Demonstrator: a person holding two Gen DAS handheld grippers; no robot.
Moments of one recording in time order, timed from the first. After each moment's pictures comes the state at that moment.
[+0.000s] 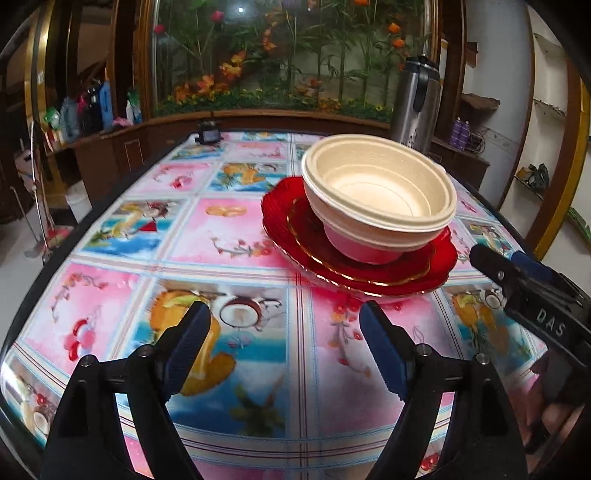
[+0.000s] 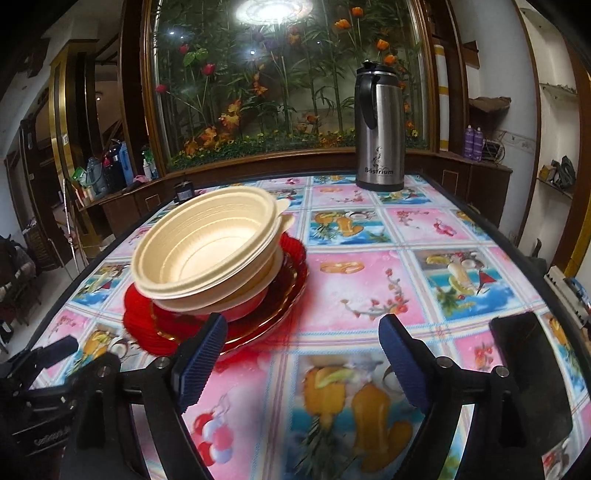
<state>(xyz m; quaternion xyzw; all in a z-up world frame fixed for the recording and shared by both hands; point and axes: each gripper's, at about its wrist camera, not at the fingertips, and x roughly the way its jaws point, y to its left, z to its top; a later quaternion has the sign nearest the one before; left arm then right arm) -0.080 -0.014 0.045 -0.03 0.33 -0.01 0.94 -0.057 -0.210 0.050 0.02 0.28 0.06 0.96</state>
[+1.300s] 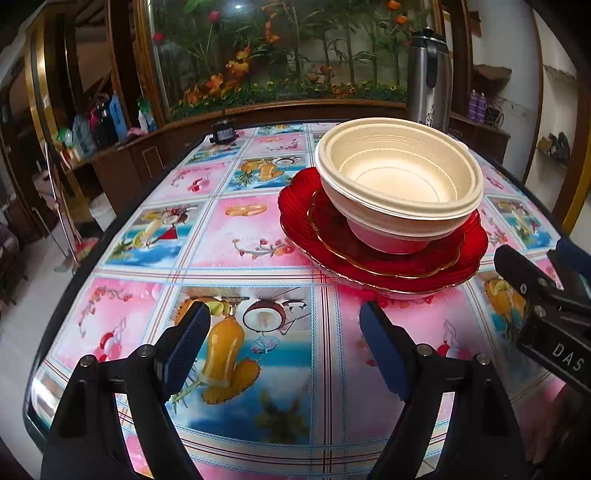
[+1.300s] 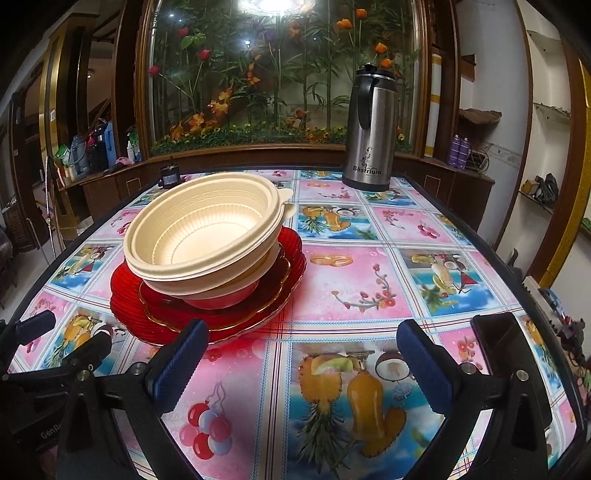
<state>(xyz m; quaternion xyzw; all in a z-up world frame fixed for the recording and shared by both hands) -0.069 -0.024 0.042 0.03 0.36 0.04 0.93 -0.063 -0.190 0.048 -0.03 0.29 0.01 0.96</state>
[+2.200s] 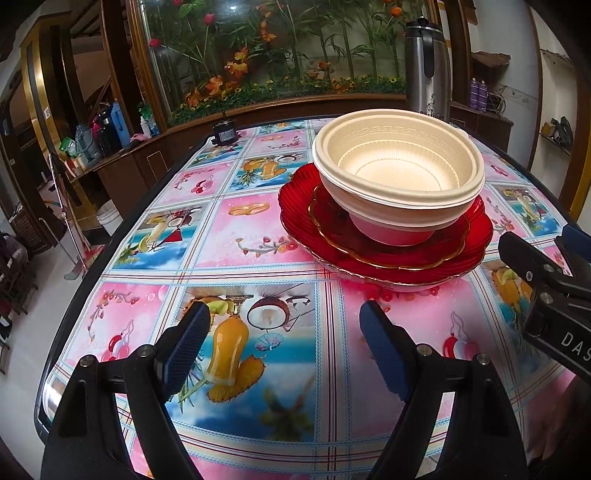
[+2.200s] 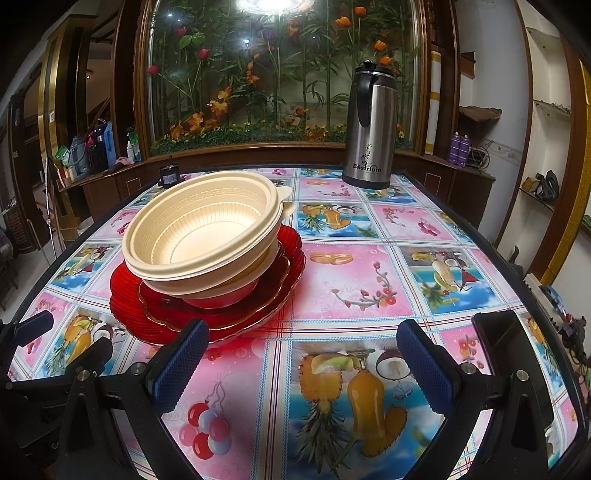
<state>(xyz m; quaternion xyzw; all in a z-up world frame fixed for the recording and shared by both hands) -0.068 -0.026 0.038 0.06 0.36 0.05 0.93 -0.060 -0.191 0.047 -0.02 0.29 0.01 0.96</state>
